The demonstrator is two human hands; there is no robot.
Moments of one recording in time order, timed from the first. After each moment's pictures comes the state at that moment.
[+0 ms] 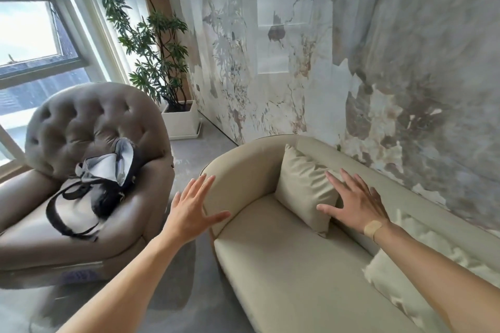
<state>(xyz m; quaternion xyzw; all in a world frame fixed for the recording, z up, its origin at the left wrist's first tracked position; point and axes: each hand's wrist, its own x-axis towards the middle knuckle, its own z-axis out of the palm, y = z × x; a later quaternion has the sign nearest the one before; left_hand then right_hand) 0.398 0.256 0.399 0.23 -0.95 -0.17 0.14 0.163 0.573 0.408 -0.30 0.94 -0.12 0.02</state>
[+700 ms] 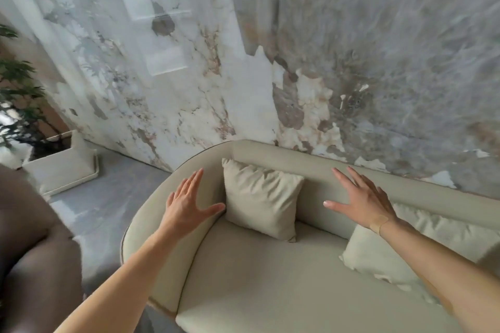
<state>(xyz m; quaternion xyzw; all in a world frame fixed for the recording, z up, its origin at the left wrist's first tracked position) 0.091 0.149 0.365 0.03 -0.98 -0.21 0.08 0.037 0.564 0.362 -0.04 0.99 -0.14 0.03</state>
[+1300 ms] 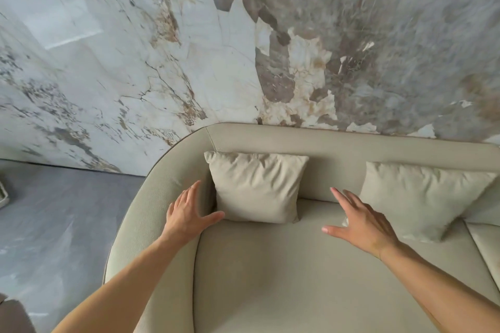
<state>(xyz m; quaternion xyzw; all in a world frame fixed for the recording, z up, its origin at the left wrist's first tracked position) -0.064 0.036 0.269 -0.04 -0.96 -0.25 -0.10 0.038 0.418 0.298 0.12 0.98 -0.13 0.14</state>
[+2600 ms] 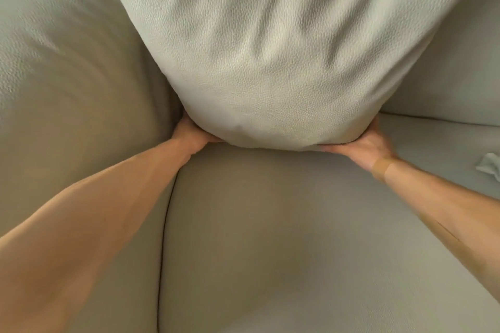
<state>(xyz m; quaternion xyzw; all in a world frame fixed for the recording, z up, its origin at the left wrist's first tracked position) -0.258 0.056 -0.159 0.11 -0.86 -0.47 -0.18 -0.172 0.390 -0.162 0.23 0.85 -0.46 0.07</state>
